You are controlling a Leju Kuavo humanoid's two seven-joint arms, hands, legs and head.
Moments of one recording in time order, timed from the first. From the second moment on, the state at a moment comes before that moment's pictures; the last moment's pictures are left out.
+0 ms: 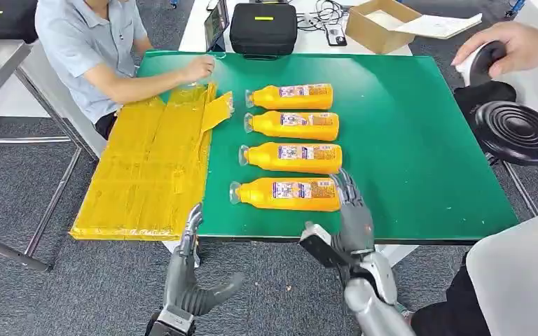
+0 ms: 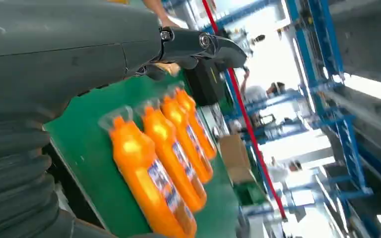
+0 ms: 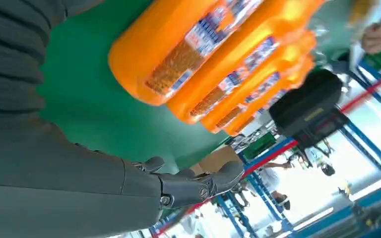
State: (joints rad) left arm 0.11 -0.10 -0.51 -1.46 -0.16 0.45 -0.64; right arm -0.28 0.04 0.35 -1.01 0.66 -0.50 -0.54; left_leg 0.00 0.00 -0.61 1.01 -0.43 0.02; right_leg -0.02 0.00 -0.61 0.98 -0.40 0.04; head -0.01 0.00
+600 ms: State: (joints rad) left arm 0.06 -0.11 -0.52 -1.41 -0.17 0.40 -0.64; right arm -0.51 0.05 0.35 -0.65 0.71 -0.51 -0.53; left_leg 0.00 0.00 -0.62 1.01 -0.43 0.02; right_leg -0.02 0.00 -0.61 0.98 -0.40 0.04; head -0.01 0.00
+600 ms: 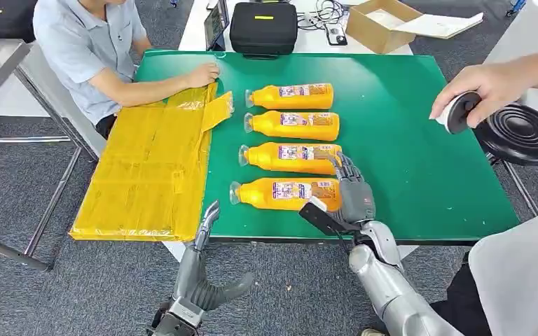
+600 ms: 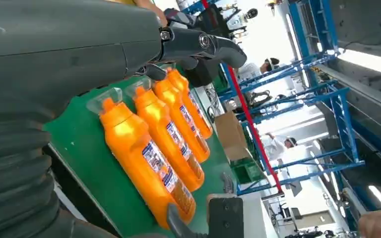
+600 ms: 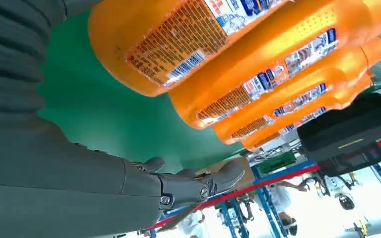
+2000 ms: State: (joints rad) left arm -0.04 -0.16 -0.53 -1.30 -0.15 0.25 -0.65; right arm -0.73 0.11 0.45 -0.35 0.96 -0.15 -0.11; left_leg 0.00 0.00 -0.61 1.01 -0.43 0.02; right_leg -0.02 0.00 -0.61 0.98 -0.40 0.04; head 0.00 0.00
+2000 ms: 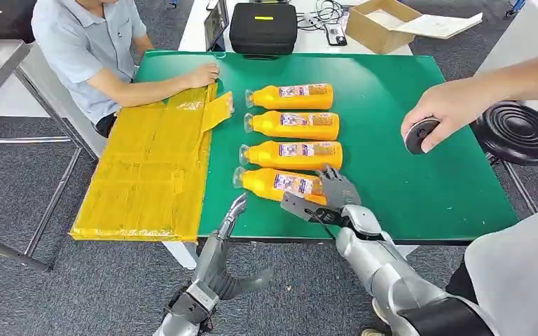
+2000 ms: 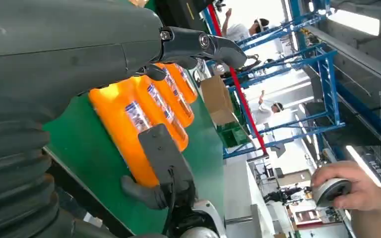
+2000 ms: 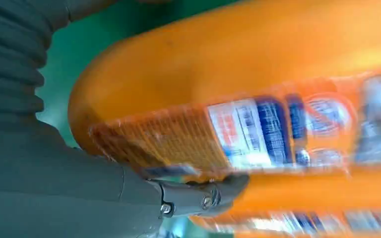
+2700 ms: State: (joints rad) left arm -0.05 -0.16 -0.53 -1.29 -0.15 0.26 -0.65; right arm -0.76 0.11 0.43 -0.34 0.83 -0.06 -0.15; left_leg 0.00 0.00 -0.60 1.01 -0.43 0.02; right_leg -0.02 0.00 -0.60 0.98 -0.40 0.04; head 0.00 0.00
